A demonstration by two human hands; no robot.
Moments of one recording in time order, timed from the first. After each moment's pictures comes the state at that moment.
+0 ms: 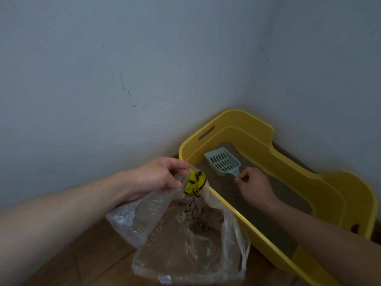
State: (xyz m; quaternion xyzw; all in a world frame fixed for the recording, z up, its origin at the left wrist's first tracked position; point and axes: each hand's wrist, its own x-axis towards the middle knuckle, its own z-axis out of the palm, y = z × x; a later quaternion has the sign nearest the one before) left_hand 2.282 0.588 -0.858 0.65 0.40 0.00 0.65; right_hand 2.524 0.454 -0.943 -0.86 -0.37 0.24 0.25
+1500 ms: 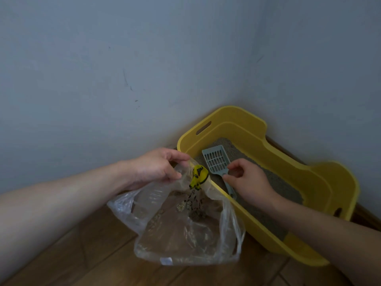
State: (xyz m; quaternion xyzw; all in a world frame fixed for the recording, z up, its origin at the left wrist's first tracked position) left_hand 2.278 0.570 -0.836 0.68 0.39 -0.01 0.63; right_hand 2.493 0.427 -0.899 -0.81 -0.39 0.28 0.34
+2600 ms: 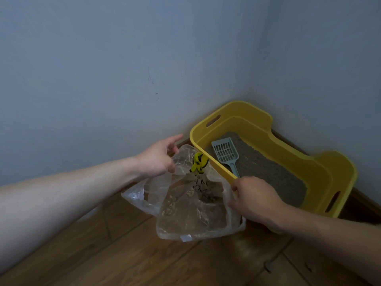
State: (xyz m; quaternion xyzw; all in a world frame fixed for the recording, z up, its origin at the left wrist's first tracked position) left_hand 2.240 0.533 -0.812 0.75 0.44 0.05 0.49; right_hand 2.432 0.369 -0.859 -0.80 -0.57 0.18 0.01
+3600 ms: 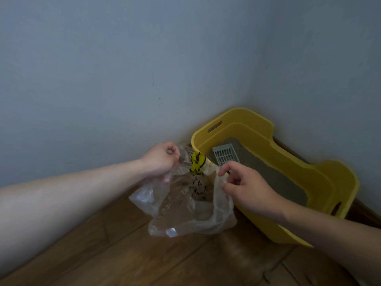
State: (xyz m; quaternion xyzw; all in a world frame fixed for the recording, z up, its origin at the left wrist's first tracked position) left_hand 2.246 0.542 -0.831 0.69 0.53 0.12 0.48; right_hand 2.431 0.381 -0.832 -0.71 -0.52 0.35 0.31
